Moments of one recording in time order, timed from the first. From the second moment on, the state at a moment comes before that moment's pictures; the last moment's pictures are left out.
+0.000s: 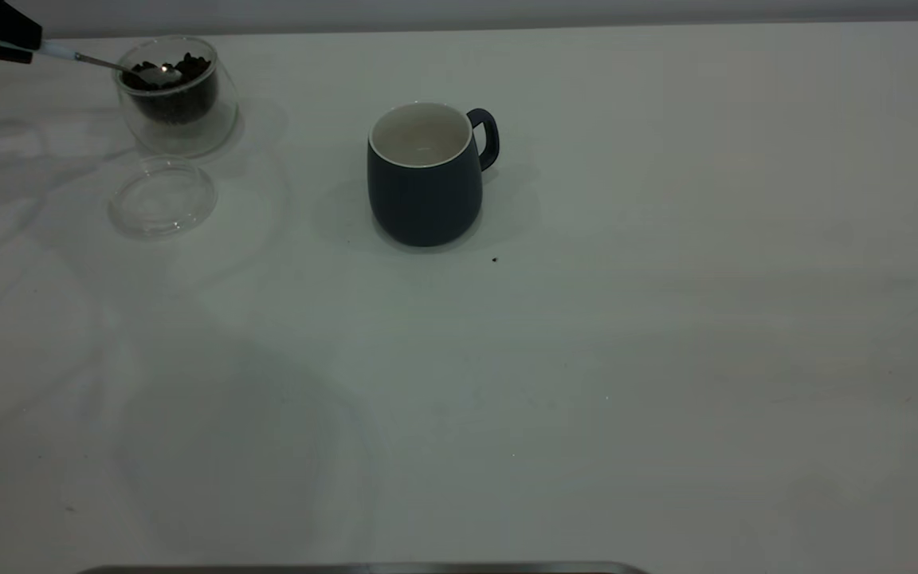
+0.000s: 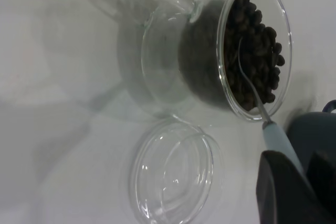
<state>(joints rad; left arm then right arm) 0.39 2.52 -1.88 -0.98 1.02 0.76 0.04 -0.02 -0.47 -0.11 1.13 0.00</state>
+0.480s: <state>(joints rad) 0.39 2.56 -1.88 -1.07 1.05 0.78 0.04 -0.02 -0.47 -0.11 1.13 0.00</state>
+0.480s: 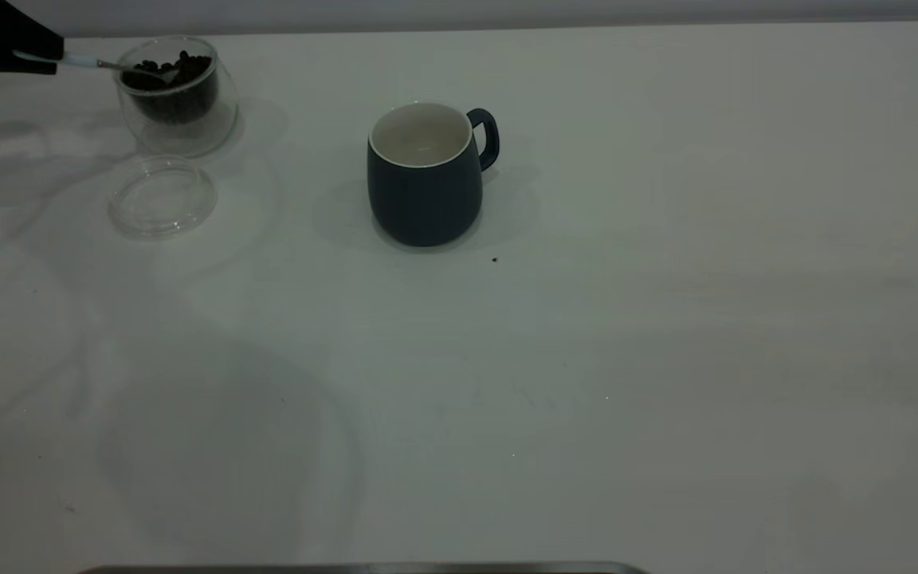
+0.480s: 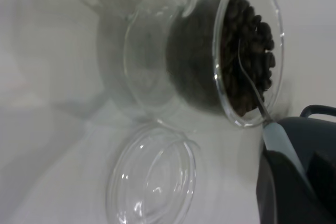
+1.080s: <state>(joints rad) 0.45 2.57 -1.88 -1.07 1.14 0.80 0.04 -0.02 -0.47 -0.11 1.13 0.00</state>
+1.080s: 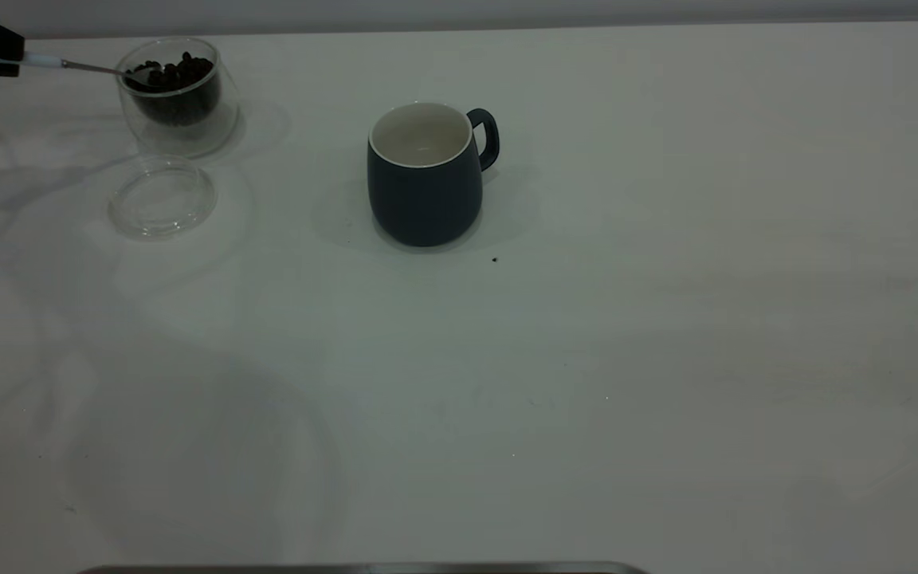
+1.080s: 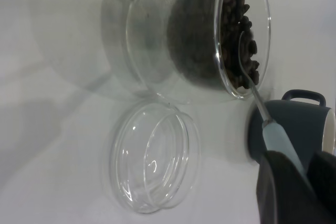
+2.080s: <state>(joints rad) 0.47 2.57 -1.88 -1.19 1.17 0.81 0.04 -0.02 -0.47 -0.11 1.13 0.00</state>
